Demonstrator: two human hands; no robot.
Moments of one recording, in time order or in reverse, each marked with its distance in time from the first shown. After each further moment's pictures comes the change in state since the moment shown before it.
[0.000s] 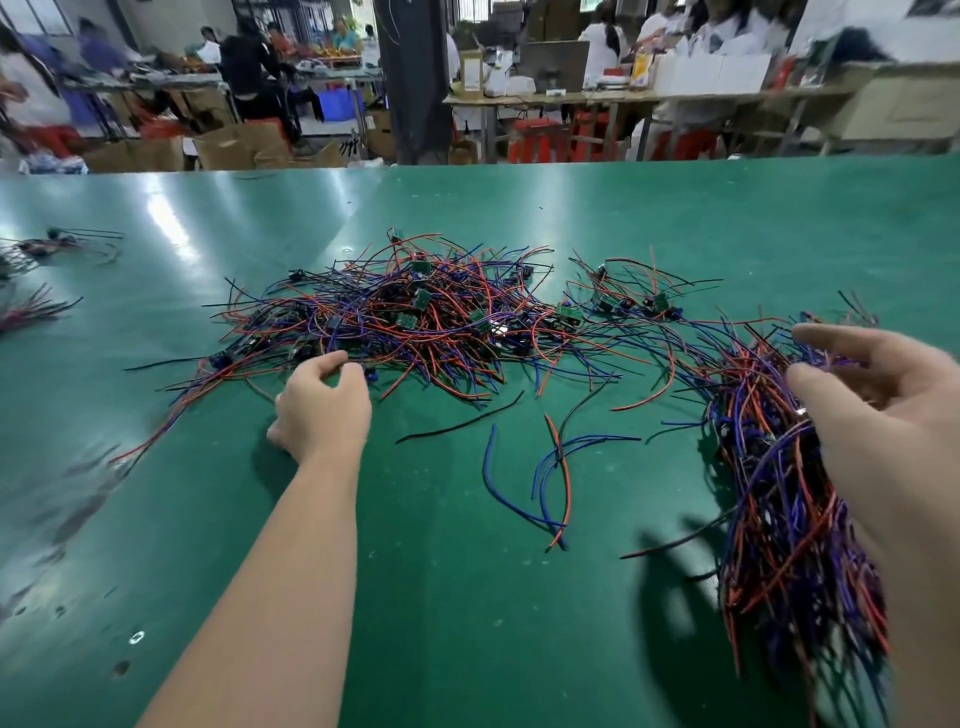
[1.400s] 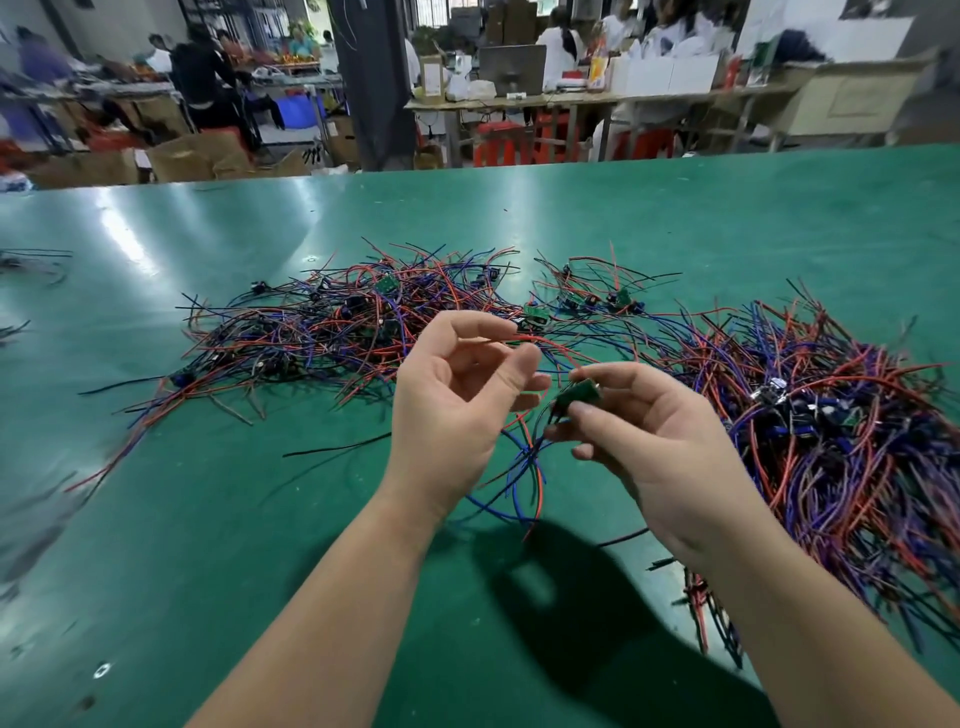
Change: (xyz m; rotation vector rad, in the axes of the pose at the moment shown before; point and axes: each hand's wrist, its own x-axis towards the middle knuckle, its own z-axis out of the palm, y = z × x) left_hand -0.125 0.074 -0.012 -0.923 -0.754 0.499; right_hand -0.035 -0.005 0.064 0.631 -0.538 0.153
